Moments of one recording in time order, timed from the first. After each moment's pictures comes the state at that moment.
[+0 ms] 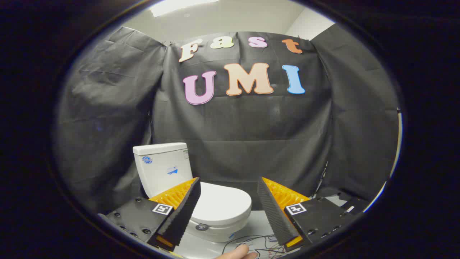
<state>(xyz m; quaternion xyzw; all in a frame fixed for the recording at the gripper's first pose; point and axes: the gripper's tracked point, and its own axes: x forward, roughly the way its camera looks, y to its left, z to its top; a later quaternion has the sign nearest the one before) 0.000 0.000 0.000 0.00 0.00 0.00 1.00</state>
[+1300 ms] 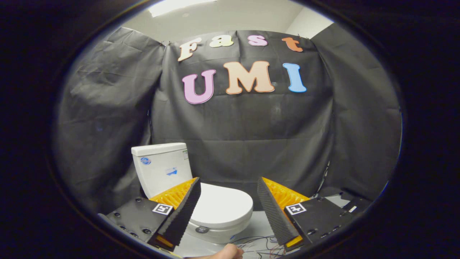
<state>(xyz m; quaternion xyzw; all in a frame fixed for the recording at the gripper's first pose) 0.010 0.001 -0.007 0.01 0.01 0.00 1.00</state>
